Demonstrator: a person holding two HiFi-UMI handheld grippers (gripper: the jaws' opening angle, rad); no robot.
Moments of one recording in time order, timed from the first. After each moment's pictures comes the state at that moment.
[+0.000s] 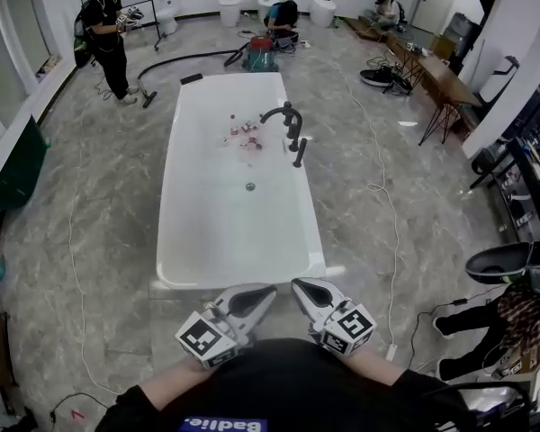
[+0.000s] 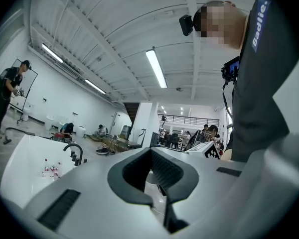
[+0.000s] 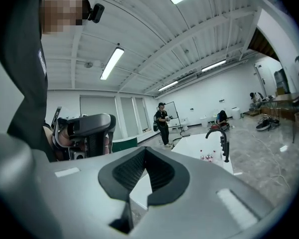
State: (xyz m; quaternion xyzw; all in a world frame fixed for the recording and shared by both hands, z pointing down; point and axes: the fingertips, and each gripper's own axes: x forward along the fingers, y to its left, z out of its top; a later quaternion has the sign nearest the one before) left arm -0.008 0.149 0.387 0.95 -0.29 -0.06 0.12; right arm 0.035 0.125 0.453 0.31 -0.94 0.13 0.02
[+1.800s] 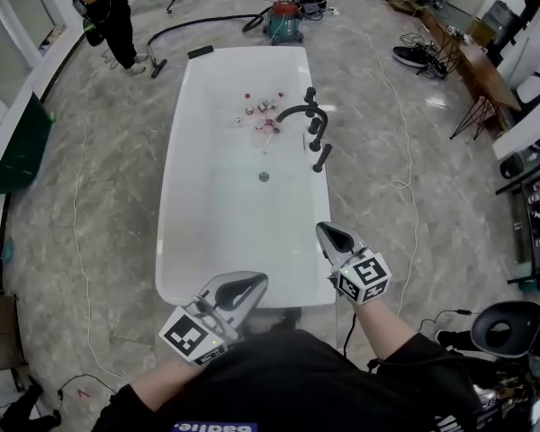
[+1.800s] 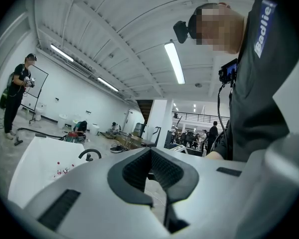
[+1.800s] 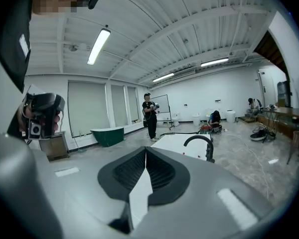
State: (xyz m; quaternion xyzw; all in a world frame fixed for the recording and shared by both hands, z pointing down) left arm -0.044 -0.095 0.396 0.92 -0.36 -0.04 0.14; right arm 0.058 -0.220 0.507 0.34 -0.93 0.11 0.10
